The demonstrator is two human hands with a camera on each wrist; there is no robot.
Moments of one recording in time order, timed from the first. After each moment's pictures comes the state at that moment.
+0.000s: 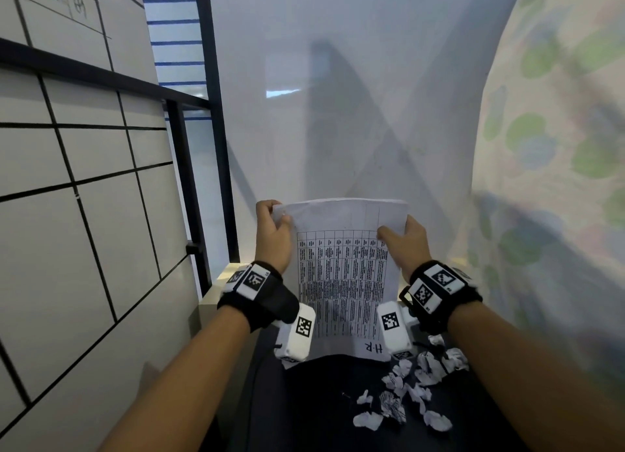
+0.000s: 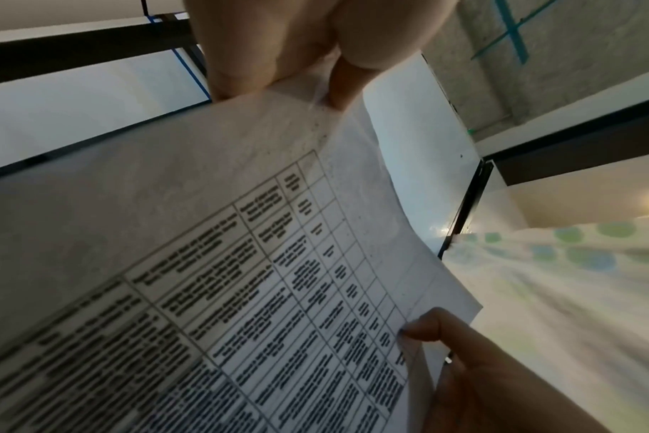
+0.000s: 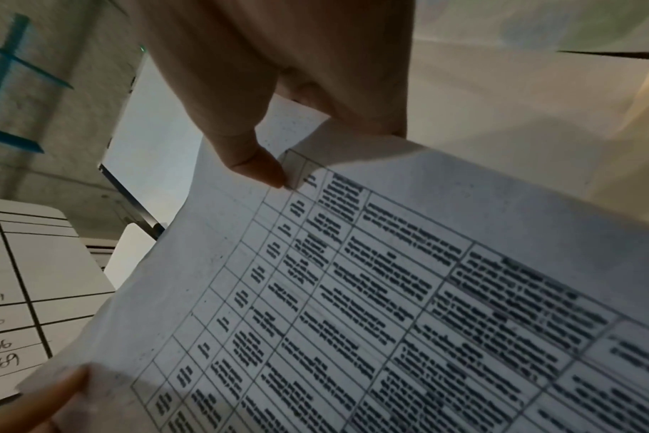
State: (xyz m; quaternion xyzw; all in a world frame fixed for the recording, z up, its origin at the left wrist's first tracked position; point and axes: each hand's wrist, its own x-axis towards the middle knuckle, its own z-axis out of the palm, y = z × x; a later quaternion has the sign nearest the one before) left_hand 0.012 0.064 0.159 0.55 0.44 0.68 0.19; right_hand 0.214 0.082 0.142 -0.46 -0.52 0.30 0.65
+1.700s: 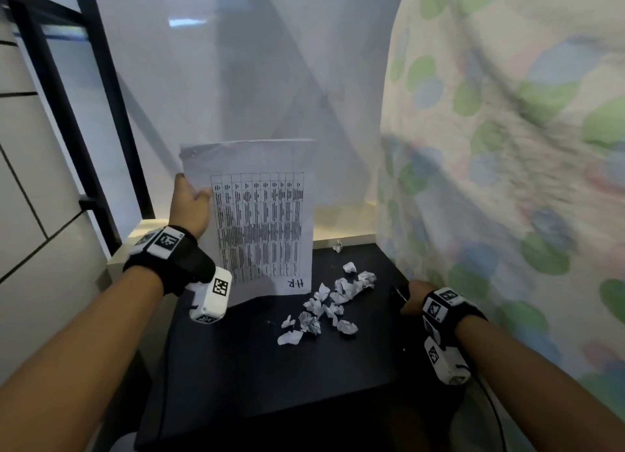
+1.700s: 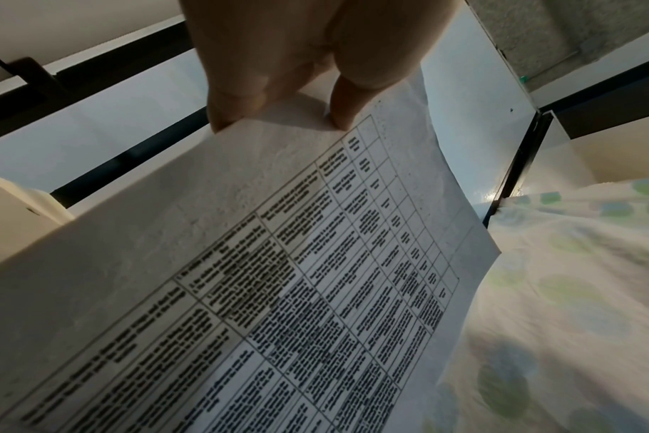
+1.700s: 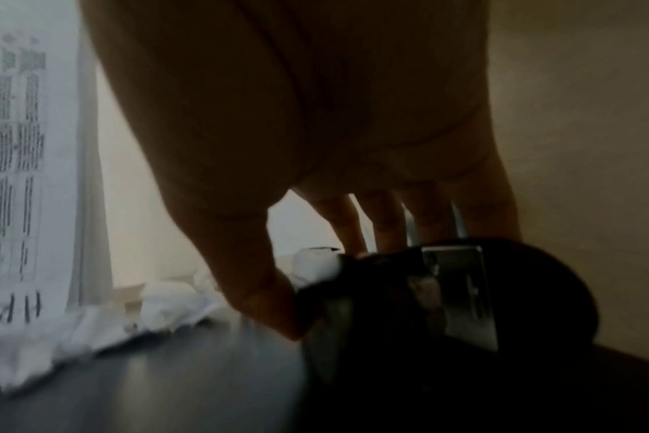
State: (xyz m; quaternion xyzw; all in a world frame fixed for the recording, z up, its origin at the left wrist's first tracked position) left_hand 0.013 0.059 0.122 0.56 0.54 0.59 0.24; right_hand 0.387 -0.008 -0.009 -0.82 -0.54 0.19 -0.03
